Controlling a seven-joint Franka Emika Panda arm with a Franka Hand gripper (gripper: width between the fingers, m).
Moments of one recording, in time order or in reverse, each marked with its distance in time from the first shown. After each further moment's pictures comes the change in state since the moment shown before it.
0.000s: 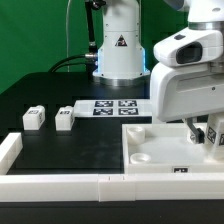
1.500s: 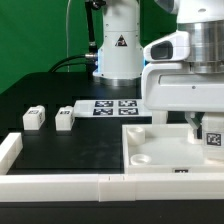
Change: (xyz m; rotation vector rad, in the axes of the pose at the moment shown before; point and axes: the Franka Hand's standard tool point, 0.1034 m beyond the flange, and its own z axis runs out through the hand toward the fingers) arm -0.002 0.013 0.000 0.010 0.030 0.778
